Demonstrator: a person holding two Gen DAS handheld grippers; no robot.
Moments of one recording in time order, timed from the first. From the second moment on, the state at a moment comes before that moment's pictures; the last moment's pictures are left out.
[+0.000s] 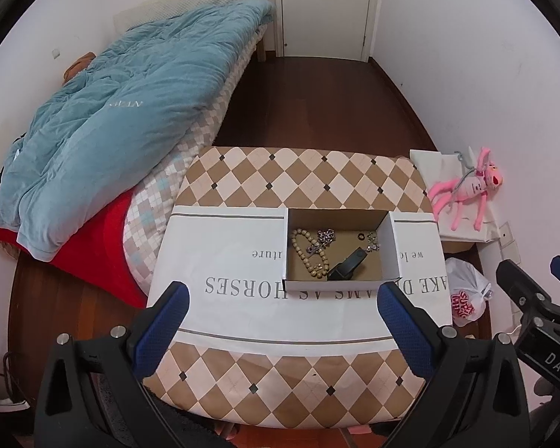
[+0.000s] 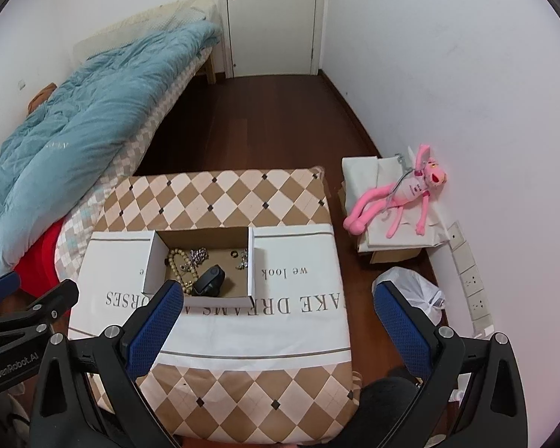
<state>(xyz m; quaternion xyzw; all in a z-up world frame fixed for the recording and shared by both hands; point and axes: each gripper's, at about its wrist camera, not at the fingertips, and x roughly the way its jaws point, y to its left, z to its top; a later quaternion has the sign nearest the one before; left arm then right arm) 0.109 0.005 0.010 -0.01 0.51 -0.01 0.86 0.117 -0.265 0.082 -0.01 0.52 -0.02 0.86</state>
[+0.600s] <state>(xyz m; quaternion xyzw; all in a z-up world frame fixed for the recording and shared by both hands) 0.108 0.011 0.009 0.00 0.51 0.01 0.86 0.118 -0.258 0.068 -0.01 0.53 -0.02 0.85</state>
